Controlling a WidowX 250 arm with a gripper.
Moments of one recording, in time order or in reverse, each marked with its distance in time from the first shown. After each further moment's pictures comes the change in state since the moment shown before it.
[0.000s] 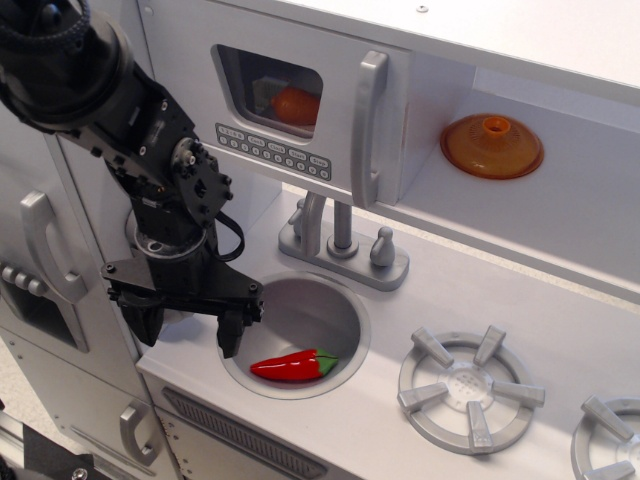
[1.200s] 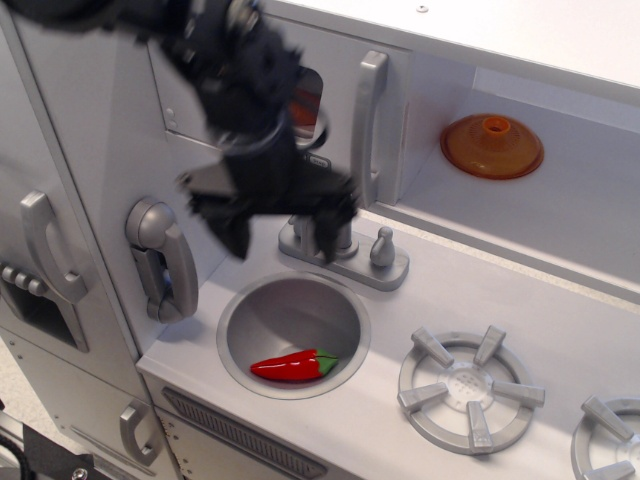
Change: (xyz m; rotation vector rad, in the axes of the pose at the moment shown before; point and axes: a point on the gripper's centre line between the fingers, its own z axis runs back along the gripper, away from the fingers) arm 0.032 -0.072 0.086 -0.193 -0.126 0.004
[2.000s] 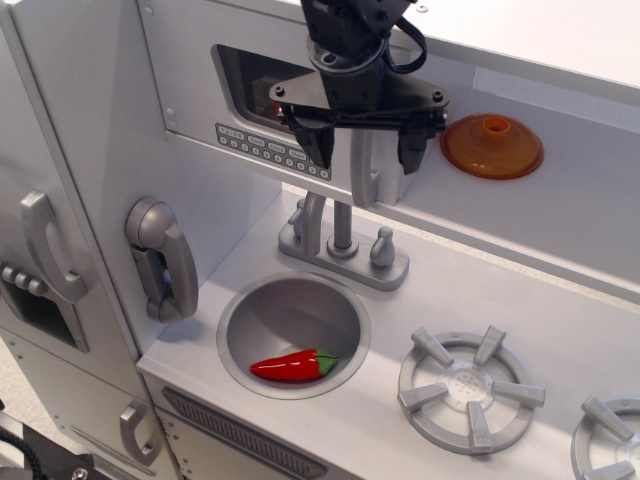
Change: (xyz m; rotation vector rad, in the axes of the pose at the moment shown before) arm 0.063 -0.035 0.001 0.023 -0.201 -0.054
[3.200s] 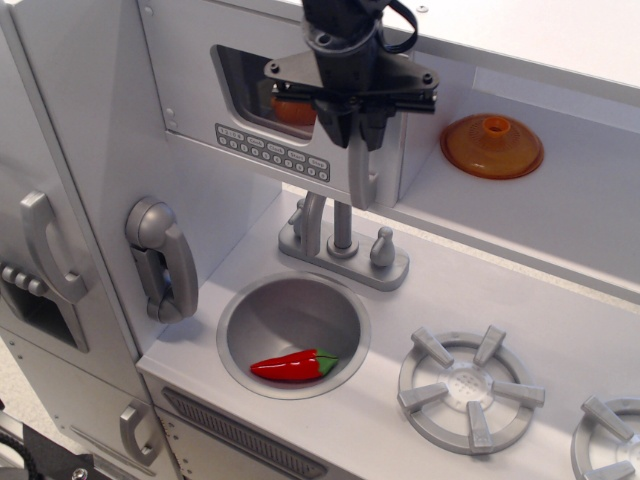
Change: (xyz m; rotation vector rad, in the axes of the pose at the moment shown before) arm 0.011 0.014 -0.001 0.011 -0.010 -0.019
